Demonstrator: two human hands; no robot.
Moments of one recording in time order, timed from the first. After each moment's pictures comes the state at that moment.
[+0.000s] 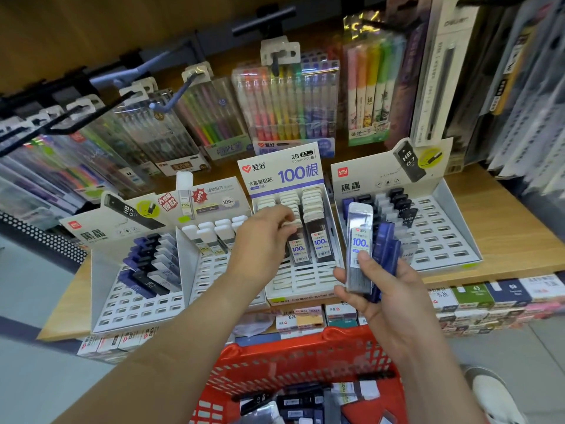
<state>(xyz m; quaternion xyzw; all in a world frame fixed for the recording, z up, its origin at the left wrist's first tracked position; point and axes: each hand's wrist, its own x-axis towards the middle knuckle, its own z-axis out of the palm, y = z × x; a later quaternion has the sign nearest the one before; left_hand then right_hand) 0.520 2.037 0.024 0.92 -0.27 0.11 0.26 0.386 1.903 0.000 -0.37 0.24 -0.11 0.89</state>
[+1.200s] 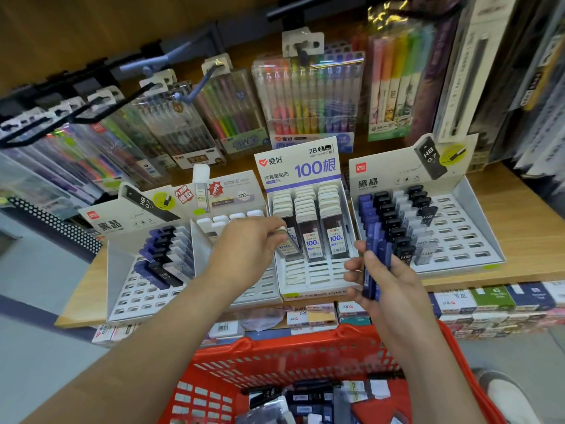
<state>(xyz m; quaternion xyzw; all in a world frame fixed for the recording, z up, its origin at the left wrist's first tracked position) 0.518 2.081 0.041 0.94 -0.30 0.06 0.17 0.396 1.917 -0.013 -0.47 0.24 -0.09 0.85</state>
